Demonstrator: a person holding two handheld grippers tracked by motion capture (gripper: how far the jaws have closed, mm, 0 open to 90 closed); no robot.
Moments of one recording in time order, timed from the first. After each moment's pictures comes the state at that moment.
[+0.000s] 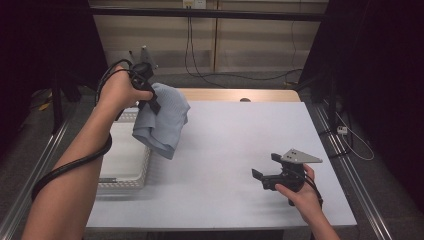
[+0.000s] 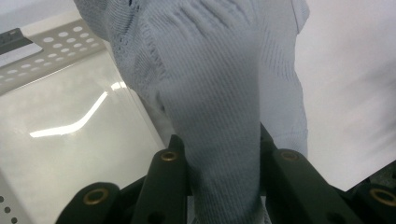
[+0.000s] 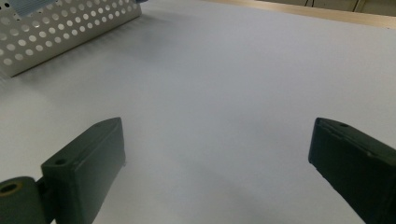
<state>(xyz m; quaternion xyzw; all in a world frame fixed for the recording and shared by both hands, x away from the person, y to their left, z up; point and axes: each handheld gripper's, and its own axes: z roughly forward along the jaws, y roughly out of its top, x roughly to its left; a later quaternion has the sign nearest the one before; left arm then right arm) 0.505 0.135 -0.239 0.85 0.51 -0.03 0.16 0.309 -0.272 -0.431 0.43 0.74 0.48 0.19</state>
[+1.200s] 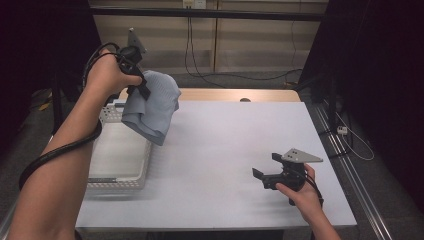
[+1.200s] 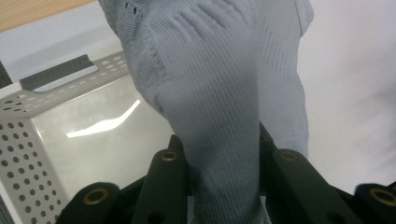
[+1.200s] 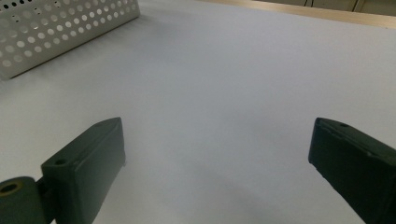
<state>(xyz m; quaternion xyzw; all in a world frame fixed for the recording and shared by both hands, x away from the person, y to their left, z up) 0.519 0.159 -0.208 0.84 0.51 0.01 0.17 0.310 -0.274 -0.431 0.43 0.74 0.48 0.19</state>
